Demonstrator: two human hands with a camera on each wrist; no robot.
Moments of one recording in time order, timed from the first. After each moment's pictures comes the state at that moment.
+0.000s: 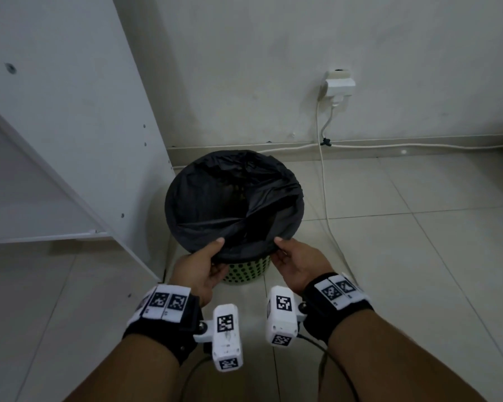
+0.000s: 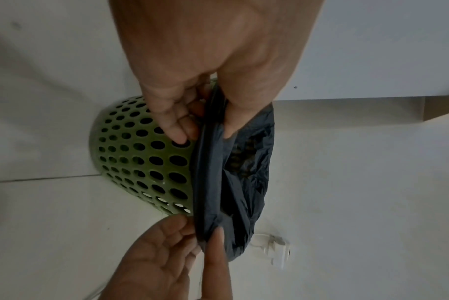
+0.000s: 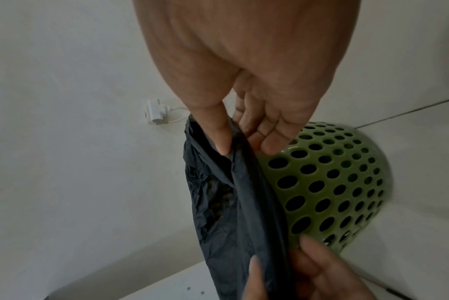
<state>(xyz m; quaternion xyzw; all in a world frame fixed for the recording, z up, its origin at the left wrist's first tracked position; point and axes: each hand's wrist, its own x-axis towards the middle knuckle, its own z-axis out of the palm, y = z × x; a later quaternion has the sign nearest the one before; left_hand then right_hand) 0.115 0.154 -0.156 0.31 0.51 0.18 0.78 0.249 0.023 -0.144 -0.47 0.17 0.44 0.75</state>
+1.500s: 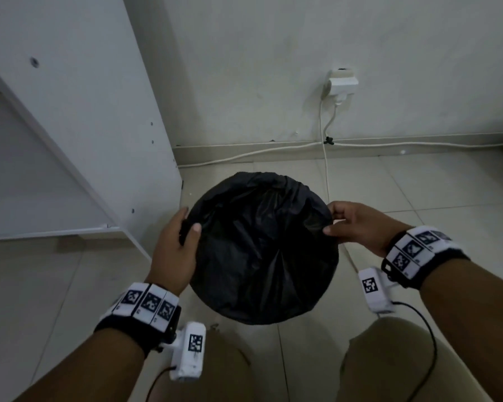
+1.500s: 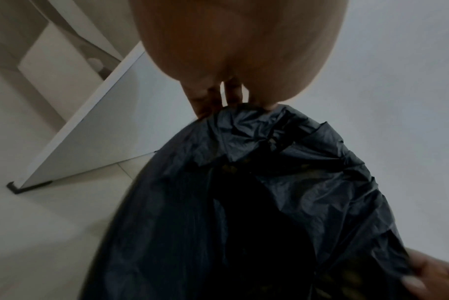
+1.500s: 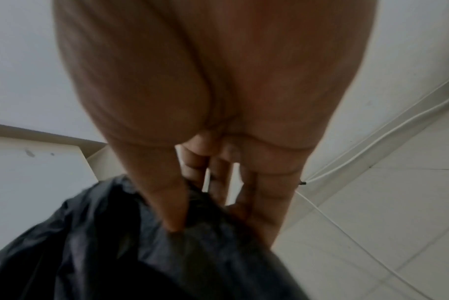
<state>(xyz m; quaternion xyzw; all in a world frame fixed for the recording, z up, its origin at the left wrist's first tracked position) 0.063 0.189 -0.127 0.77 0.33 0.27 0.47 0.344 -0.047 -0.091 -0.71 -0.30 0.43 0.47</state>
